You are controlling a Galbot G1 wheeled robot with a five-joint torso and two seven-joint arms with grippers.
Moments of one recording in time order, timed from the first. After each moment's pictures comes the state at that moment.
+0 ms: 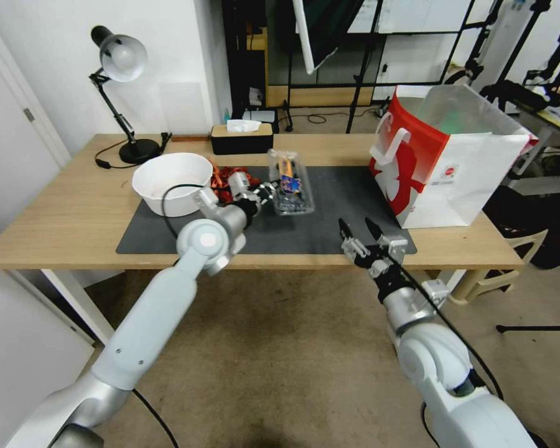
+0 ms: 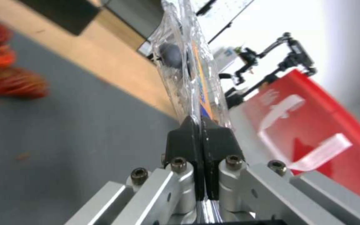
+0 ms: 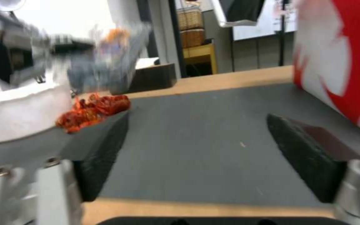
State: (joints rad) left arm 0.62 -1.21 -0.05 -1.68 -1.45 0.25 -0.30; right arm -1.43 1.22 0.39 2.02 0.43 0.07 0.03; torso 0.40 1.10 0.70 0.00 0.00
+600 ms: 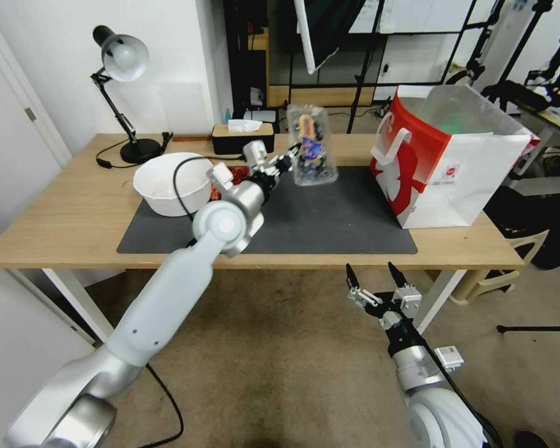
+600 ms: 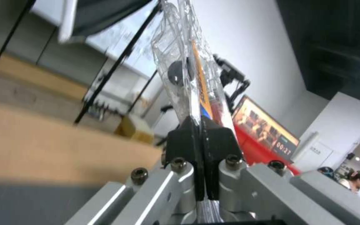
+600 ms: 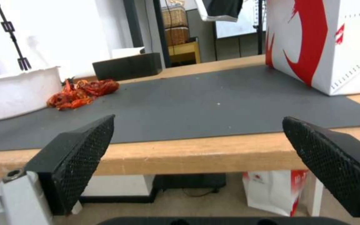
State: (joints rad) left arm 0.40 -1.28 0.10 -1.58 -1.29 0.12 -0.14; right arm -1.61 1.32 0.43 2.03 0.32 0.19 -0.01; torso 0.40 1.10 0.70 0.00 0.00
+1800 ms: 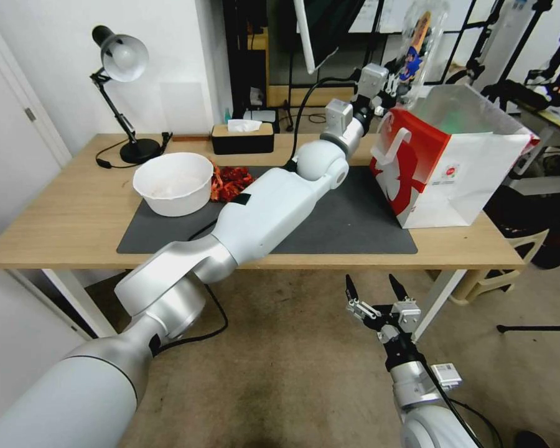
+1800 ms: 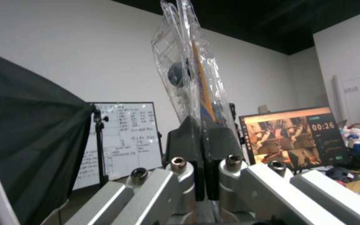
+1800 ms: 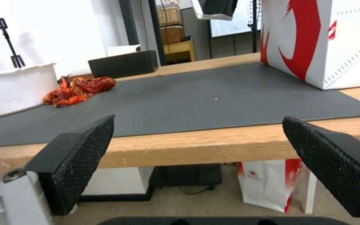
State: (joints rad) left arm -0.02 -1.61 0.42 -1.00 -0.67 -0.29 -0.06; right arm -1.64 1.37 0.44 2.04 0.28 0.20 0.00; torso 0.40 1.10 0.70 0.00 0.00
